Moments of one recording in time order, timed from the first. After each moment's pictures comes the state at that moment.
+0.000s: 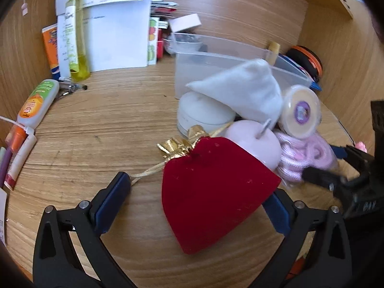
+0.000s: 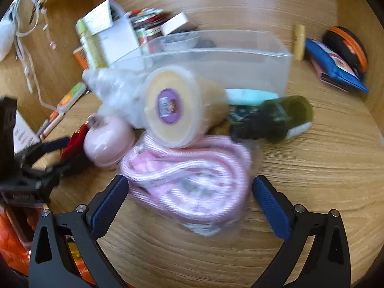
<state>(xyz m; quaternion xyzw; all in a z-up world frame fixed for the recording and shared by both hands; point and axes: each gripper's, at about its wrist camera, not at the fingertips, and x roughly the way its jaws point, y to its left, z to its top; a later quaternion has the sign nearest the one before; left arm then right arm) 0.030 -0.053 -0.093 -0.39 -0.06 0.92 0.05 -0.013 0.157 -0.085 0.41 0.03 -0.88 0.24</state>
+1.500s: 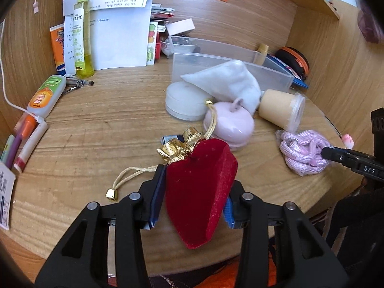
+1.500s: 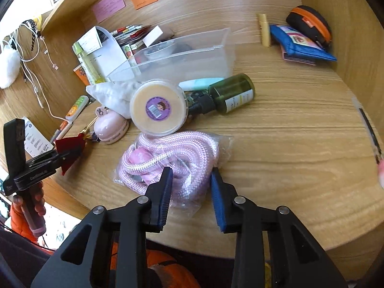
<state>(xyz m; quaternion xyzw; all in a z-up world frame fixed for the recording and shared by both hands) 0.072 -0.059 -0.080 -0.38 -0.06 0.92 0.08 0.030 0.232 -0.073 0.42 -0.04 -0.88 0.23</state>
